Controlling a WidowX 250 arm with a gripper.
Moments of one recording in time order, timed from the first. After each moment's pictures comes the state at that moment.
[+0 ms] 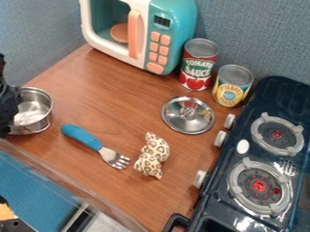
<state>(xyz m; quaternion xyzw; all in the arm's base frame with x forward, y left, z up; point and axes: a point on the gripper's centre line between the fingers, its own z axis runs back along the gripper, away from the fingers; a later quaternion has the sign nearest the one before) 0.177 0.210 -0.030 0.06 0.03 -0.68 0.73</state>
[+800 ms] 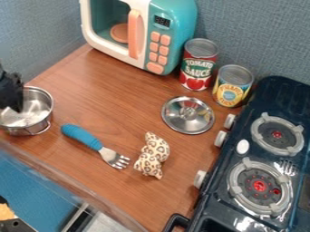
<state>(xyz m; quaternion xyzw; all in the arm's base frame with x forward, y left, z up) 0.188 0.211 -0.002 0.08 0.00 -0.69 0.72</state>
